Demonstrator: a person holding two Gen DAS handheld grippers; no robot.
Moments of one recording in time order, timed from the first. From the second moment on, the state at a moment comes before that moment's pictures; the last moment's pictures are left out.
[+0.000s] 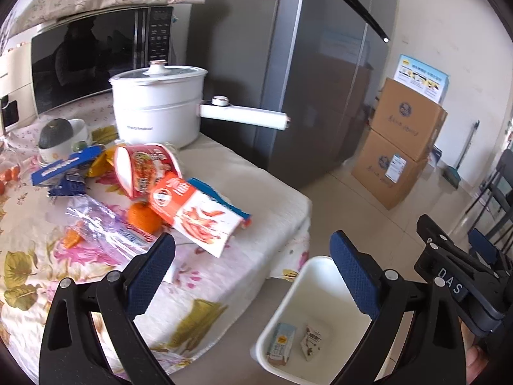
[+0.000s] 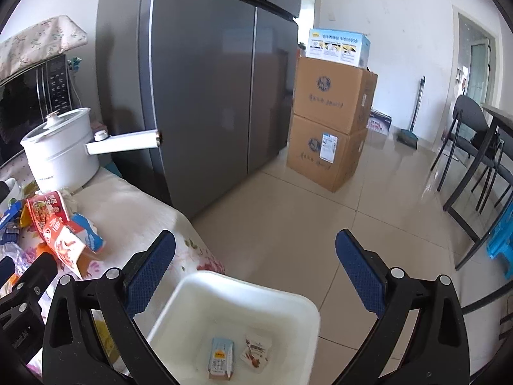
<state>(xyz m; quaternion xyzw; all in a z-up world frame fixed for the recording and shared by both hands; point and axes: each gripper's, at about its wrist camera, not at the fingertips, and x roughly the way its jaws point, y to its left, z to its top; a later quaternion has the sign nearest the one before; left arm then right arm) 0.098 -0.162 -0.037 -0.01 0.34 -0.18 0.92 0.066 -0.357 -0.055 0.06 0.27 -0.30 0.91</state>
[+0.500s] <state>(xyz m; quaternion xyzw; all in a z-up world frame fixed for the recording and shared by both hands) 0.147 -0.071 -0.047 -0.08 0.38 -0.09 0.92 0.129 -0.282 -0.070 0.07 0.29 -0.22 0.93</state>
